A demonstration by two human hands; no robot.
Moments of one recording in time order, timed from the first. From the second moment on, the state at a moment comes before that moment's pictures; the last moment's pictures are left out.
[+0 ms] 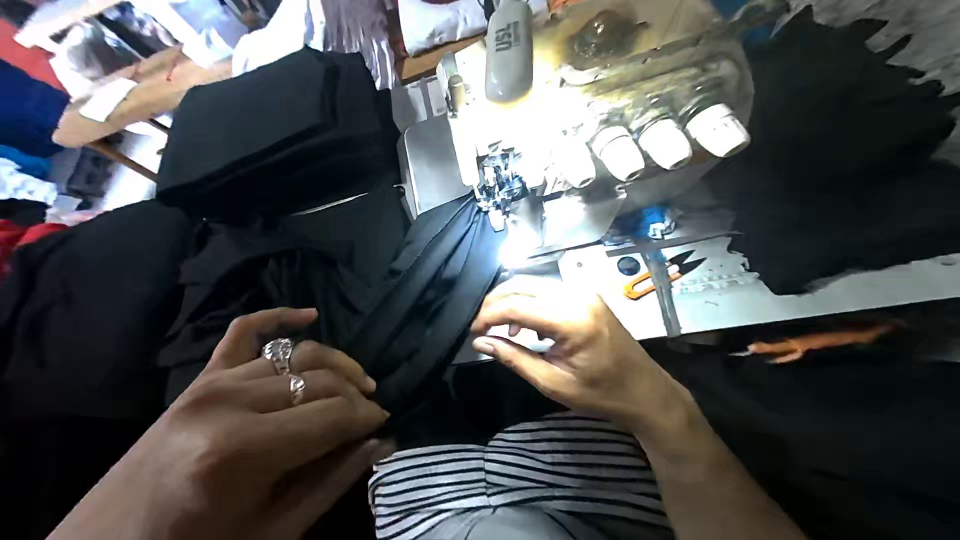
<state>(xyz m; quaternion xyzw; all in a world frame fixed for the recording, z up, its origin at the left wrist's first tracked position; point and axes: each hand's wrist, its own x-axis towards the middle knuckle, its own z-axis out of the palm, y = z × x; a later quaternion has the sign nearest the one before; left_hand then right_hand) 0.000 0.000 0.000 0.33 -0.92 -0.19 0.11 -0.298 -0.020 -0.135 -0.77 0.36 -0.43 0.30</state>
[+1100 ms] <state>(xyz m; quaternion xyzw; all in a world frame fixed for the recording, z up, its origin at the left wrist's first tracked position) 0.006 0.011 -0.026 0.35 -0.93 -0.07 0.11 -0.244 0.003 -0.115 -0.86 0.28 -0.43 0.03</state>
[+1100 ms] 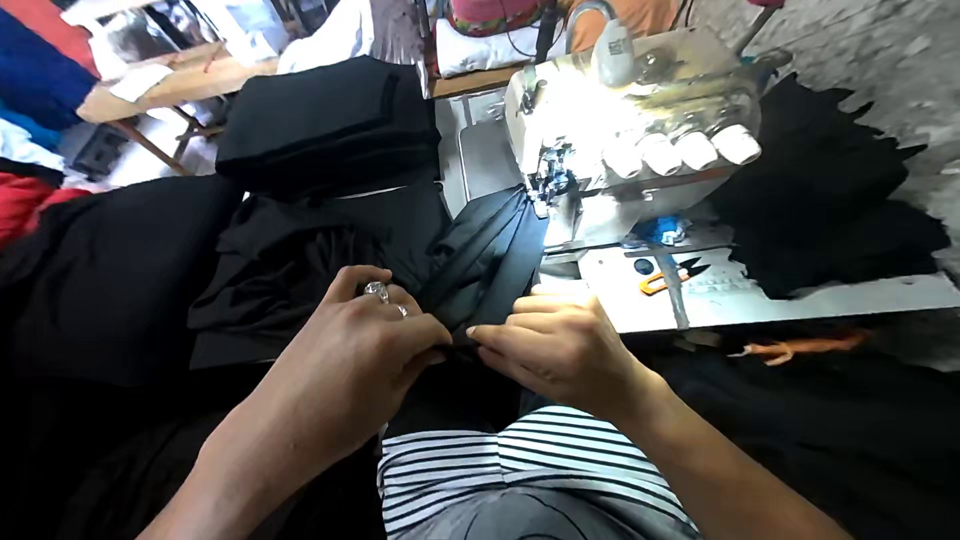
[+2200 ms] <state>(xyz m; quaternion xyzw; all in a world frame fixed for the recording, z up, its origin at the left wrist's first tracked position) -0.010 0.011 -0.006 0.30 -0.95 -0.09 0.07 -0.260 0.014 -0.138 -0.77 0.29 -0.55 0.15</state>
